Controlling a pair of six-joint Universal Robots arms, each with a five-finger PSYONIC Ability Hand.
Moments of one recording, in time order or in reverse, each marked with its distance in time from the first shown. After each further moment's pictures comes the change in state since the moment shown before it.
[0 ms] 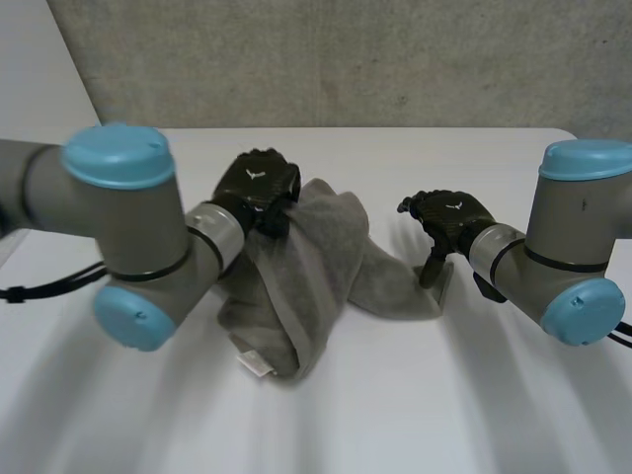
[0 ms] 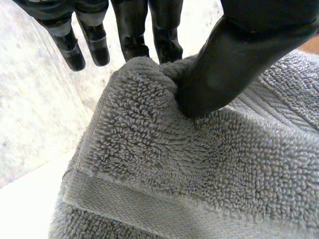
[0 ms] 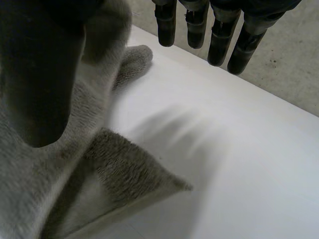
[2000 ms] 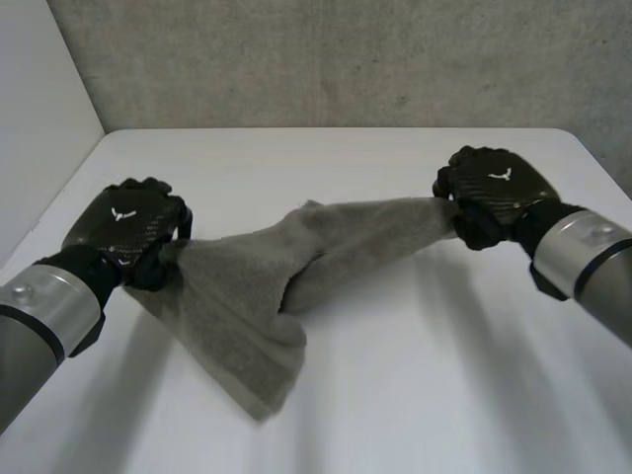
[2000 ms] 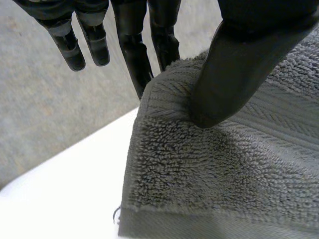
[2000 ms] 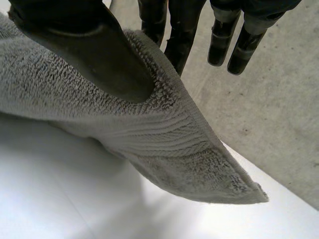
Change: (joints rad) left arm 0.267 0.616 -0.649 -0.019 0.081 0.111; right arm -0.095 -0.496 0.364 -0.050 -0.173 -0.070; left_hand -0.229 -0.202 0.000 0.000 -0.254; right_hand 1.091 1.028 0.000 0.000 1.098
